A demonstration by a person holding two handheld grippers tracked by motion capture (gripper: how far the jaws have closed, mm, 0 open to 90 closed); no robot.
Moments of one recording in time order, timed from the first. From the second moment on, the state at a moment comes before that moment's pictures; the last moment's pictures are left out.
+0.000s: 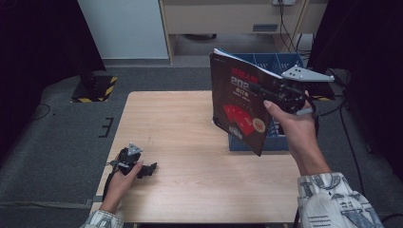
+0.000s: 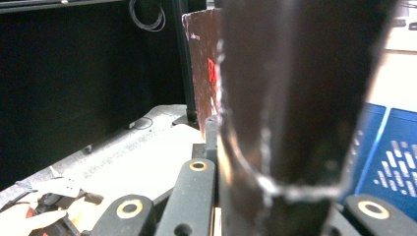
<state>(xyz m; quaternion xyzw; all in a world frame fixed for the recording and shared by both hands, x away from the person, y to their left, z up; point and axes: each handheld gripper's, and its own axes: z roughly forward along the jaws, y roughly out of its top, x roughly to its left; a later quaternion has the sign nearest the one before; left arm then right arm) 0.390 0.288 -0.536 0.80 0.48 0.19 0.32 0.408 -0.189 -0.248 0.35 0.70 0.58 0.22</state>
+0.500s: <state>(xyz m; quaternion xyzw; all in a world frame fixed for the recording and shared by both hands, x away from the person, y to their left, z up) 0.390 0.288 -0.536 0.80 0.48 0.19 0.32 0.403 -0.216 -0.247 0.37 0.68 0.59 0.23</state>
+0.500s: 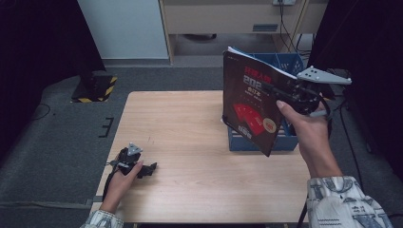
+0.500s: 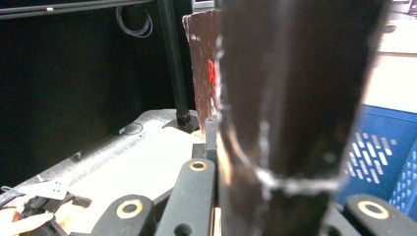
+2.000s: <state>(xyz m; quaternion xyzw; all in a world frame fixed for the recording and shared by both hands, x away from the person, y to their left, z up) 0.390 0.289 -0.537 0.80 0.47 0.19 0.32 0.390 -0.275 -0.242 0.41 0.66 0.57 0.28</state>
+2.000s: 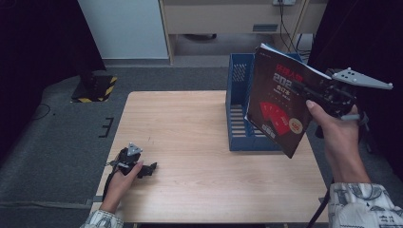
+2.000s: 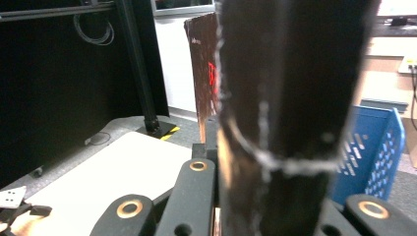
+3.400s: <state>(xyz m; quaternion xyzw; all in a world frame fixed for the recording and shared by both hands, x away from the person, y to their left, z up) 0.390 0.288 -0.537 0.80 0.47 0.19 0.32 0.378 -0.320 -0.233 0.45 0.63 0.55 0.32</state>
